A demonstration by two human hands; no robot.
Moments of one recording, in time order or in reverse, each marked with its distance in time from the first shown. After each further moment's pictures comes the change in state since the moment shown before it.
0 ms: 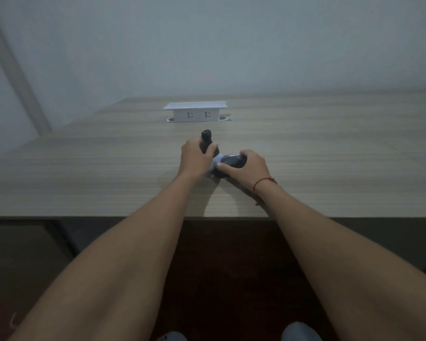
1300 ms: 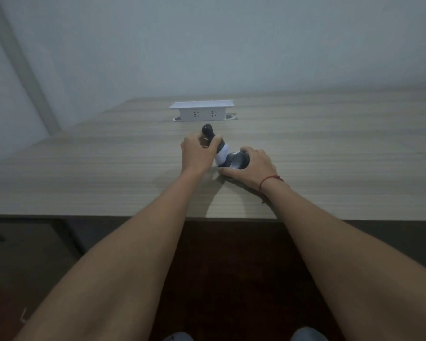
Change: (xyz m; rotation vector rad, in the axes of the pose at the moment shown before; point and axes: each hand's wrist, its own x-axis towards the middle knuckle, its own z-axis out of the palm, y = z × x) left_hand 0.006 -0.002 -0.005 -0.052 0.083 0.011; right_hand 0.004 -0.001 0.002 -0.235 -0.051 -0.019
